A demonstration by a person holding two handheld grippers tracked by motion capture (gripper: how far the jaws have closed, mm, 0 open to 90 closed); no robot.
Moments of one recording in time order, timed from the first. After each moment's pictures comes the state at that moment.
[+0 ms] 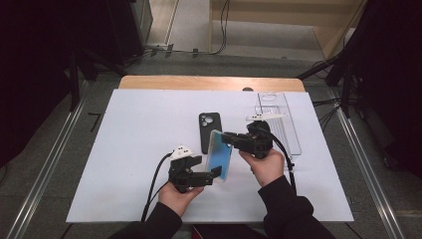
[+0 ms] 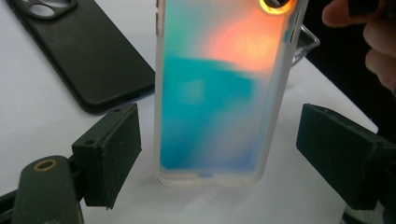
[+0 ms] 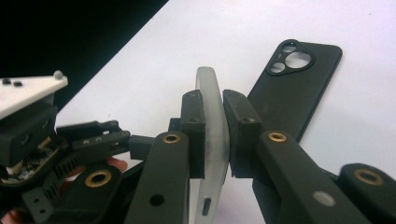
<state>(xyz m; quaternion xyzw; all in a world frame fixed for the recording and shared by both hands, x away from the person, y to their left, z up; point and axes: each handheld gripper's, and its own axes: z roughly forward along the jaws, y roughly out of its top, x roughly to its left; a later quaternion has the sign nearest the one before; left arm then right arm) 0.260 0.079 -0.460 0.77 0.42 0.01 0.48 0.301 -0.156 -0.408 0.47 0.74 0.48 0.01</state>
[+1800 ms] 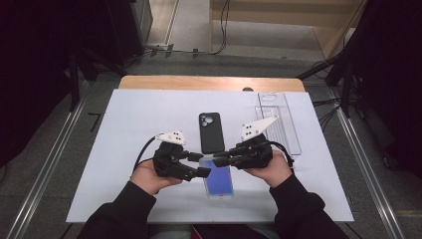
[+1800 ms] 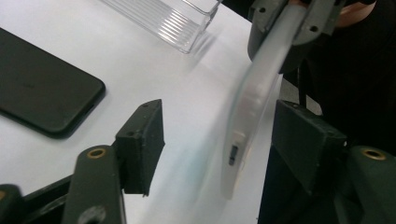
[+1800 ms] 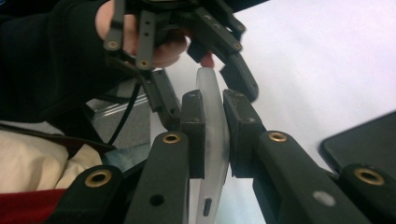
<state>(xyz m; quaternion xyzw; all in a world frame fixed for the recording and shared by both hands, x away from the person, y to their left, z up) 0.290 0.112 -0.414 0.85 0.23 -0.10 0.45 0.284 -0.152 -0.398 0.18 0.84 0.50 -0.07</state>
